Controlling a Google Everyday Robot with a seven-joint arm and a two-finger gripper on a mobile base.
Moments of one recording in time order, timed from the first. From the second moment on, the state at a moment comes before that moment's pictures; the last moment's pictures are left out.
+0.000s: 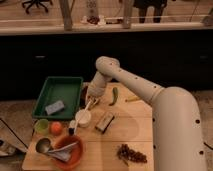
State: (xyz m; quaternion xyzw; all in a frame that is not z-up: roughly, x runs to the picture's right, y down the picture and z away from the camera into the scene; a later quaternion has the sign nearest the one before) arm -0.084 0.091 0.807 -0.28 -0.45 -0.41 0.75
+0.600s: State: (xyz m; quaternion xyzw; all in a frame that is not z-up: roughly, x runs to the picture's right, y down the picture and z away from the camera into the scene) arm -0.084 0.093 0.810 -0.28 -0.46 -0.40 0.74
